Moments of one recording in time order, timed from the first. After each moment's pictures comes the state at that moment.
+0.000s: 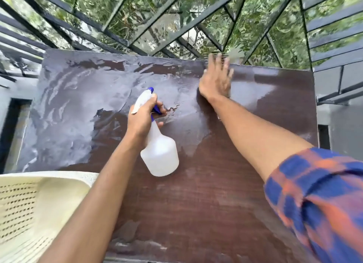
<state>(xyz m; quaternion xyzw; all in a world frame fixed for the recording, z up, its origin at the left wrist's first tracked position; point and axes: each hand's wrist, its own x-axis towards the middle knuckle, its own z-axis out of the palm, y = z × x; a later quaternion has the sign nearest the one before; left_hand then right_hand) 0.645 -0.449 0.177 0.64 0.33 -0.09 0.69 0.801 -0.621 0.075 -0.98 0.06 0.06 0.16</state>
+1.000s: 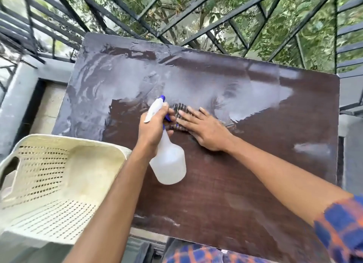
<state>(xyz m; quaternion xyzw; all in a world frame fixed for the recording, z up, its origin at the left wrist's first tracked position) 0.568 -0.428 0.195 0.61 0.38 -0.05 0.69 0.637 -0.609 0.071 -0.86 -0.49 0.12 0.12</state>
